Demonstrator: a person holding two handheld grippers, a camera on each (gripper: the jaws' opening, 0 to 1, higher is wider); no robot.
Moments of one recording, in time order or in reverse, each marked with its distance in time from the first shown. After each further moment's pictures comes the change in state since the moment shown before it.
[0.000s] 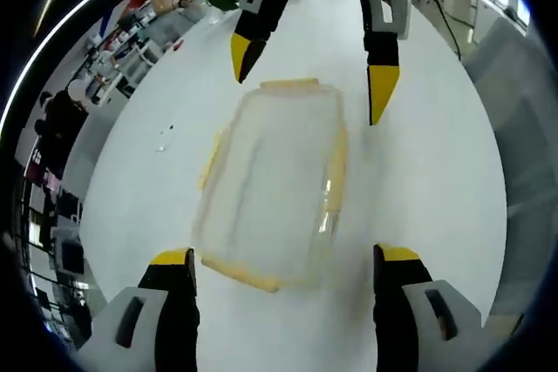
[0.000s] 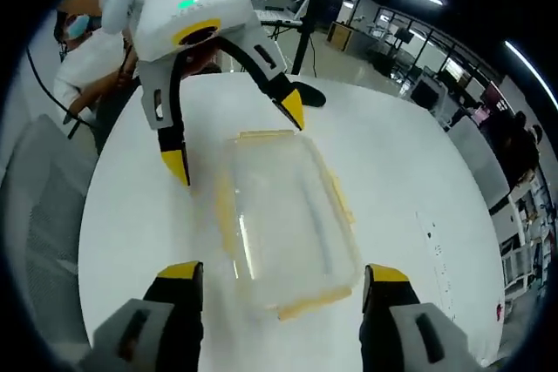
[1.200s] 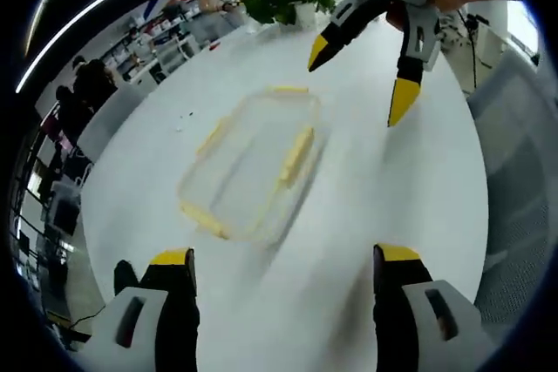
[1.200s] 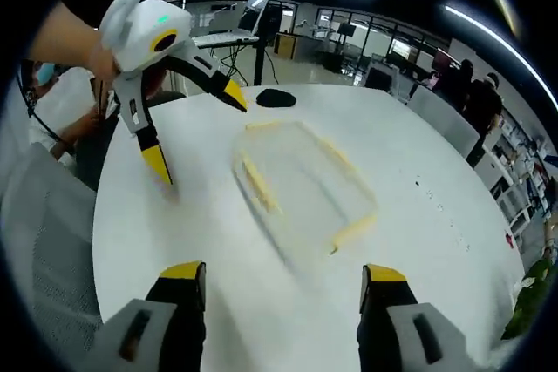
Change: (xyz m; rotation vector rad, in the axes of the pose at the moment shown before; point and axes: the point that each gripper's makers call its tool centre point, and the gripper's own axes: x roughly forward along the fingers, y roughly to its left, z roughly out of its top) left arm -0.028 -0.045 -0.020 -0.198 -0.102 0.075; right arm -0.028 0.052 -0.035 0.234 -0.109 -0.132
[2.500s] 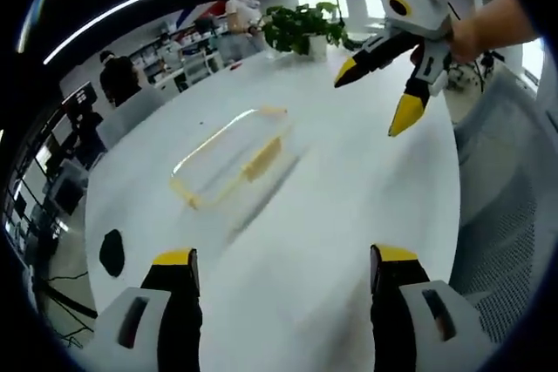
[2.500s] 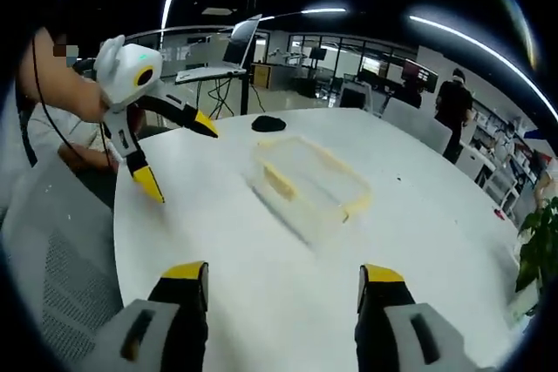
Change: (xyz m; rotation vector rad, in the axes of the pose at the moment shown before) left arm -0.036 -0.046 -0.011 -0.146 -0.152 0.062; right arm -0.042 0.036 -0.022 0.109 -0.143 -0.080
